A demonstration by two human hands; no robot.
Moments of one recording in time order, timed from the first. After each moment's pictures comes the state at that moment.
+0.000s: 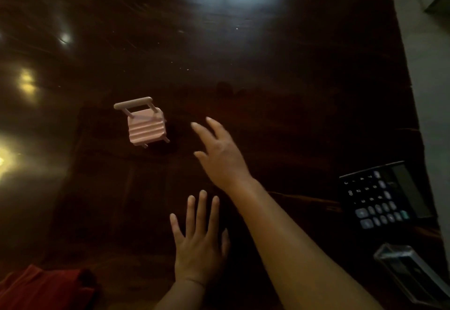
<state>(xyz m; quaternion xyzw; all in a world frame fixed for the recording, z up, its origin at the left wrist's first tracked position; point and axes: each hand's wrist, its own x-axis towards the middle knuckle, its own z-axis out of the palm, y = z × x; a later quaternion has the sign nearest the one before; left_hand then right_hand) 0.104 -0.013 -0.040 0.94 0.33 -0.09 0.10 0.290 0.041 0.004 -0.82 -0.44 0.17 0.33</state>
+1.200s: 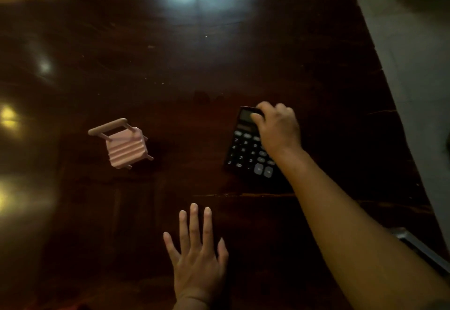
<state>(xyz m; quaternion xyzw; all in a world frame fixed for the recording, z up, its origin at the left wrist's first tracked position) 0.107 -0.015 -0.033 0.93 0.34 -0.10 0.11 0.417 -0.024 0.009 -0.94 -0.26 0.04 0.22</state>
